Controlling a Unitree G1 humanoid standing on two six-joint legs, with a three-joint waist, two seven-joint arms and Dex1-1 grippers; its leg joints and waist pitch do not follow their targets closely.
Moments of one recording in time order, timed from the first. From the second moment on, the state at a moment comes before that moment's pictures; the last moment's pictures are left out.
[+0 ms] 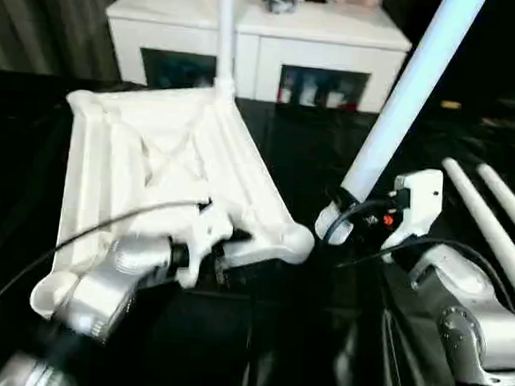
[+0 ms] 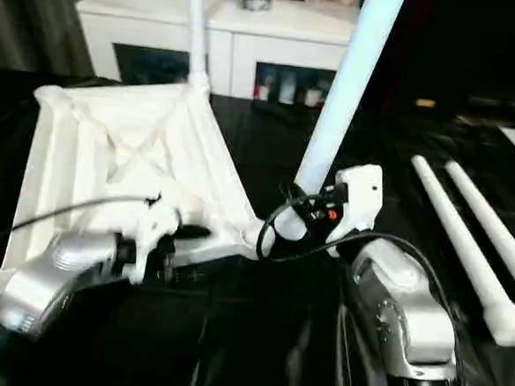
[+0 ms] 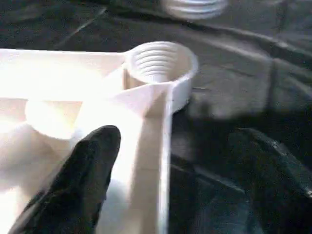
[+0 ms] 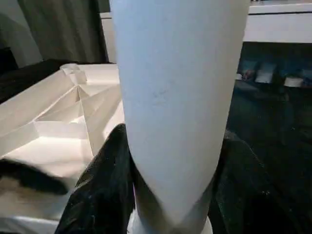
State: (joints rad) left arm -0.42 0.40 -0.30 0.24 -0.14 0.34 -0.88; right arm -0.21 -0.29 -0.04 -0.18 0.38 0.46 0.45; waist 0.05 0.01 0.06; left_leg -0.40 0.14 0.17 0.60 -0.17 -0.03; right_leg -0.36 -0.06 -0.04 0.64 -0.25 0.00
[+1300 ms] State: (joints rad) left arm -0.36 0.55 -0.37 -0.13 -0.08 0.69 -0.91; right arm -0.19 -0.33 -0.03 -0.18 0.36 0.46 0.49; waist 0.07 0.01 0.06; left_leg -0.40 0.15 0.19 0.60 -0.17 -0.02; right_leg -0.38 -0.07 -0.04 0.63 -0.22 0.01
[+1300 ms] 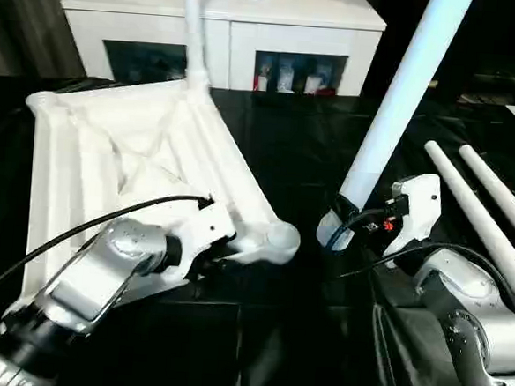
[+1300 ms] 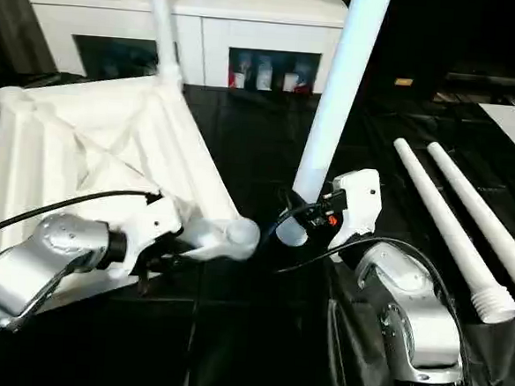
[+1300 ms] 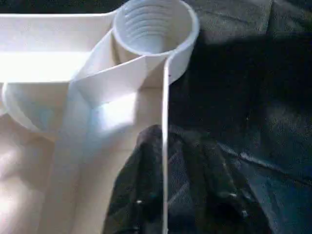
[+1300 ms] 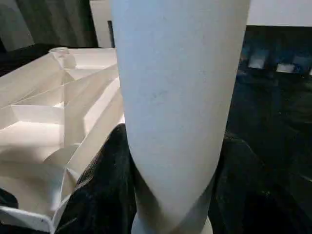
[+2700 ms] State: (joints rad) left arm -0.35 0.61 -0.43 -0.14 -0.01 0.62 -0.91; right arm -0.22 -0.29 -0.02 -0.18 0.37 0.46 0.49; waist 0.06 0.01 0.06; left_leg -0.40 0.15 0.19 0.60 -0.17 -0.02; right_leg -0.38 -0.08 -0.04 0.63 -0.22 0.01
